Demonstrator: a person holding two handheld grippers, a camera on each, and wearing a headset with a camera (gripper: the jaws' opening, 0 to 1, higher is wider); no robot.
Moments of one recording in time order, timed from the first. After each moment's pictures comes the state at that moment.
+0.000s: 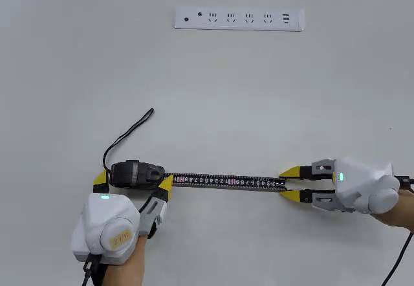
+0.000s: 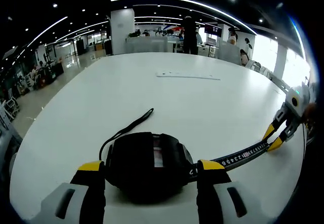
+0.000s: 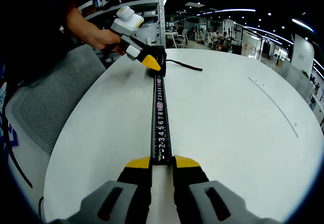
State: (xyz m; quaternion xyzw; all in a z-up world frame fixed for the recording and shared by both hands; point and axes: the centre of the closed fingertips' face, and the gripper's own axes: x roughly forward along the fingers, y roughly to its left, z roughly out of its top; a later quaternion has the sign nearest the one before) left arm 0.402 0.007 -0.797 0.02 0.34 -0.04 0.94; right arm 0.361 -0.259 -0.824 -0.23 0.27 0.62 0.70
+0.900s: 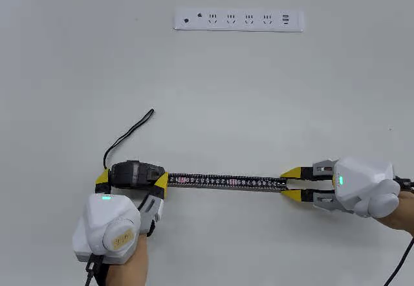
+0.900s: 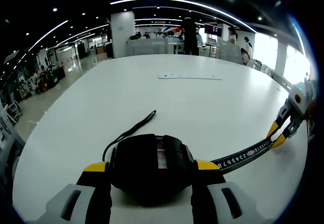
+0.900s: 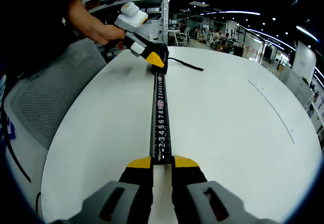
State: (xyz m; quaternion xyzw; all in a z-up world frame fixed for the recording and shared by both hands) left arm 0.404 0.010 -0.797 0.03 0.33 -0.04 0.94; right arm 0.362 -0.264 -0.822 -0.26 0.27 0.61 0.70
